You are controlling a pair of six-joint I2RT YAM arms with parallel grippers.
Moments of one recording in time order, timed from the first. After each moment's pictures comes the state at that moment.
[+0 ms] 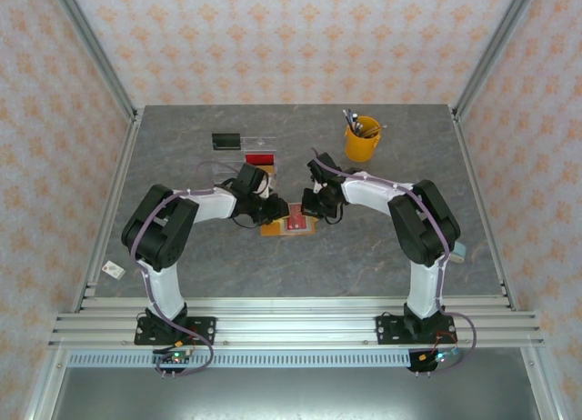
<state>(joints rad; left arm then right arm) -0.42 1.87 0.99 -0.12 0.53 -0.78 0.57 1.93 1.24 -0.51 -0.31 0.69</state>
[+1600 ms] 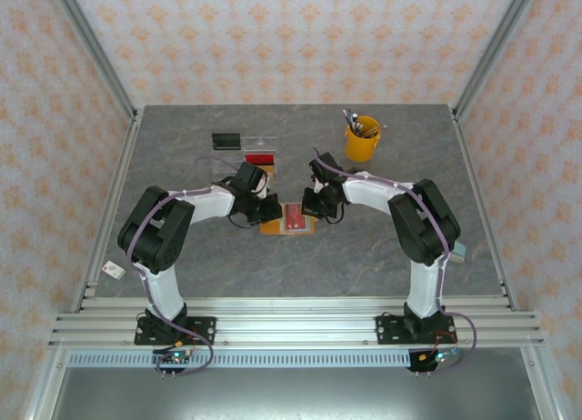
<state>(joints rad) -0.41 1.83 1.00 -0.23 0.44 -0.68 0.56 1.93 1.23 -0.49 -0.34 0.69</state>
